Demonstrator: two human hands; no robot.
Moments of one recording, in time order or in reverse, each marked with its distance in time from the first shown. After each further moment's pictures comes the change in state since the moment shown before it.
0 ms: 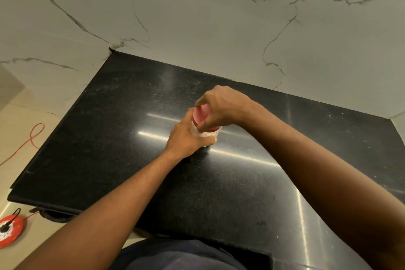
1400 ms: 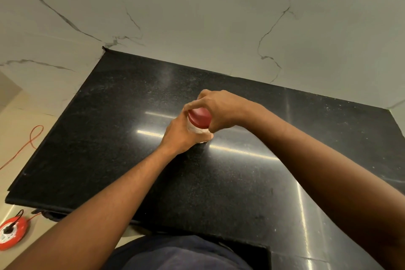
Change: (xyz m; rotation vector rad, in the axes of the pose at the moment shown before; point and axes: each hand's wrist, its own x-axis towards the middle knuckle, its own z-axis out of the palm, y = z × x) left_hand 0.003 -0.001 -0.001 0.040 -0.015 -0.006; right_hand -0.007 0.015 0.018 -0.017 -0.049 -0.152
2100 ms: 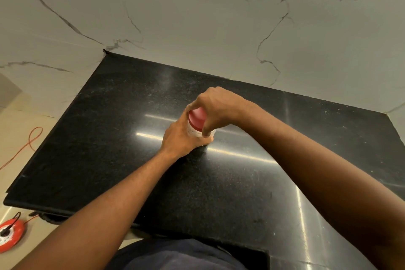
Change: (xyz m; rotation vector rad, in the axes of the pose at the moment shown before) left_hand -0.001 0.001 0.003 0.062 0.025 -0.037; right_hand 0.007 -0.006 -0.014 -0.053 0.075 0.029
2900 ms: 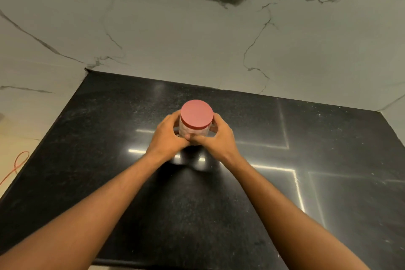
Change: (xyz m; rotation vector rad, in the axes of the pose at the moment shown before) left_hand 0.042 0.011 -0.014 -0.137 0.009 0.139; right_hand -0.010 0.011 0.130 1.233 0.652 0.501
